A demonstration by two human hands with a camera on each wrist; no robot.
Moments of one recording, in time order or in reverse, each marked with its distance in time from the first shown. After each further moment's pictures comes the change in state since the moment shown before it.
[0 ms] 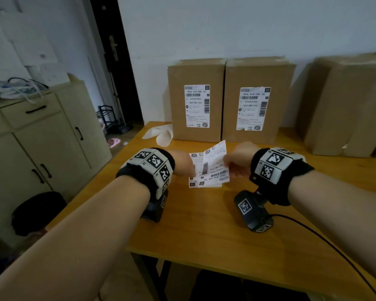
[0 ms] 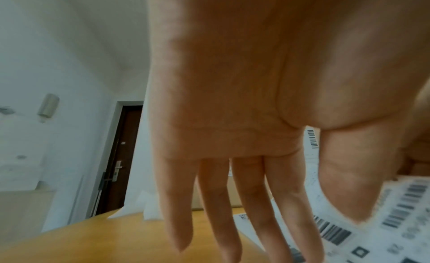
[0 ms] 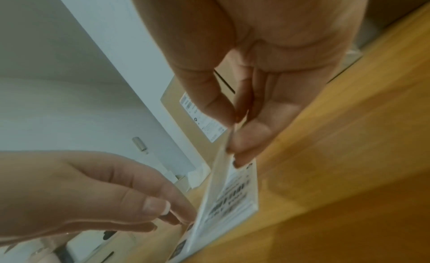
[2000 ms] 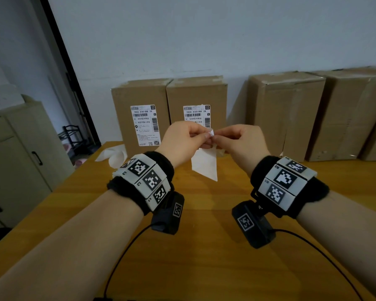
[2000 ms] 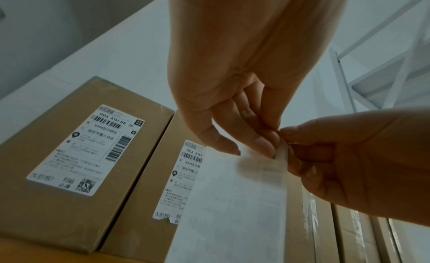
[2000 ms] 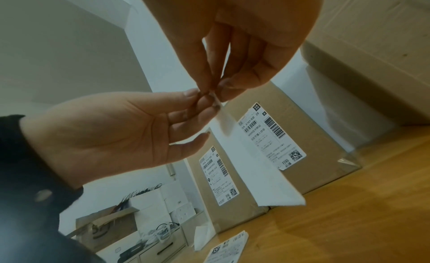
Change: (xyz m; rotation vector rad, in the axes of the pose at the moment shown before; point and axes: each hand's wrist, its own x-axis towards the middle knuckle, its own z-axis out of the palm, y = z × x) left_hand 0.007 0.120 -0.038 -0.987 0.573 0.508; right_hand -0.023 0.036 -0.103 0.133 0.475 -0.745
